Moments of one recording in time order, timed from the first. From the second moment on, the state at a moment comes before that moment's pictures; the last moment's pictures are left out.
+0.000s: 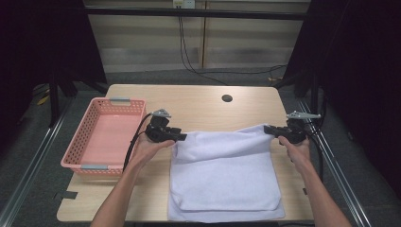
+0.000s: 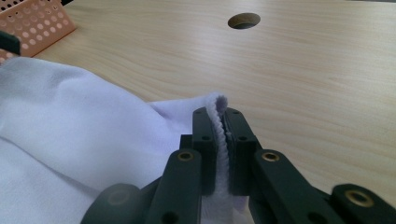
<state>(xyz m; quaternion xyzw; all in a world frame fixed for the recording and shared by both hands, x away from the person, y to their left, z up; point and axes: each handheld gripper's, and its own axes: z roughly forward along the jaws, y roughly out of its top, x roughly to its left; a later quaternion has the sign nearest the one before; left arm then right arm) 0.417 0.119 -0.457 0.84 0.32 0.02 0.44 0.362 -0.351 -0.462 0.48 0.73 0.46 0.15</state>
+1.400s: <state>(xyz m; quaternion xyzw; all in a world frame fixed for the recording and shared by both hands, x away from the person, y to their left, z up) 0.329 0.145 -0.398 0.79 0.26 0.07 0.55 0.288 -0.366 -0.409 0.42 0.72 0.53 0.17</state>
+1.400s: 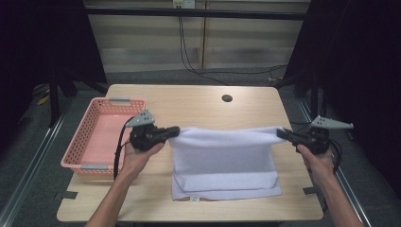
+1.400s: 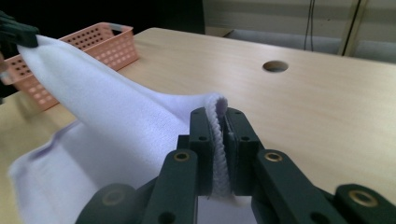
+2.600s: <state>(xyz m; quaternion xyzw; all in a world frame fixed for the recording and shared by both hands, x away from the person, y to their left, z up) 0.290 0.126 -0.495 0.87 0.28 -0.01 0.41 0.240 -0.334 -0.497 0.50 0.79 0.35 0.13</state>
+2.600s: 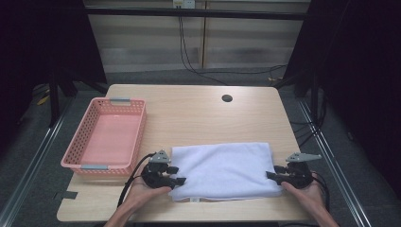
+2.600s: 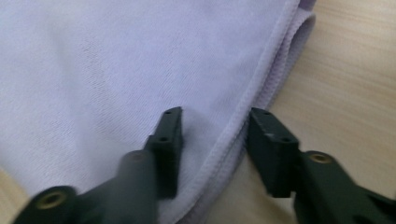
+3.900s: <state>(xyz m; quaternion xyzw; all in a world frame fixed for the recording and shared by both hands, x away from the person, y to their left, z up) 0.319 0.110 -0.497 0.87 0.27 -0.04 0.41 0.211 -0.202 -0.474 0.35 0.83 0.43 0.08</state>
